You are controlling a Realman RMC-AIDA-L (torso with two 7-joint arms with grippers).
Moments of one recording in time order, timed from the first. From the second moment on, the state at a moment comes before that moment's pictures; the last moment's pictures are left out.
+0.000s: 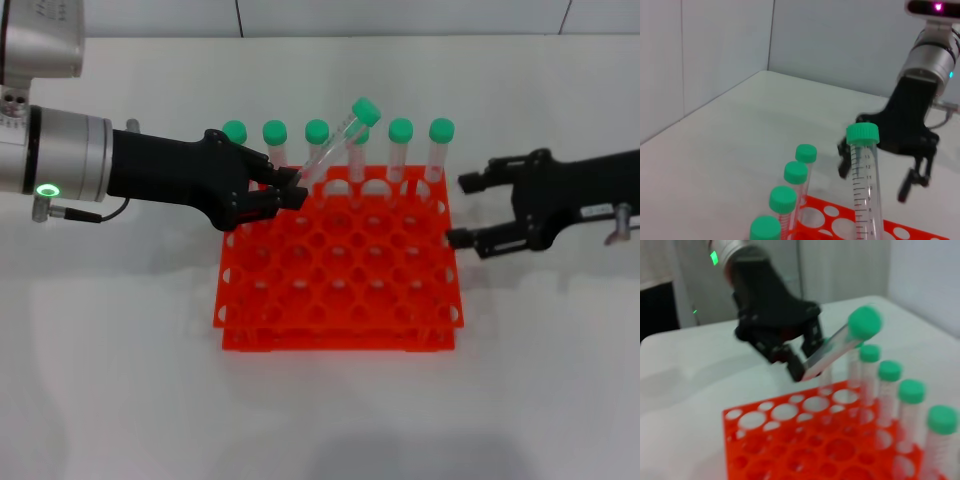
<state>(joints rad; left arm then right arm) -0.72 -1.99 0.87 0.59 2.03 1.54 -1.44 0.61 2.01 -0.99 -0.81 -1.99 -1.47 1.47</state>
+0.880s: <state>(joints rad) -0.73 -2.00 0.87 0.60 2.03 1.54 -1.43 0.68 2.01 -0.90 -0.56 -1.72 -1.51 1.54</state>
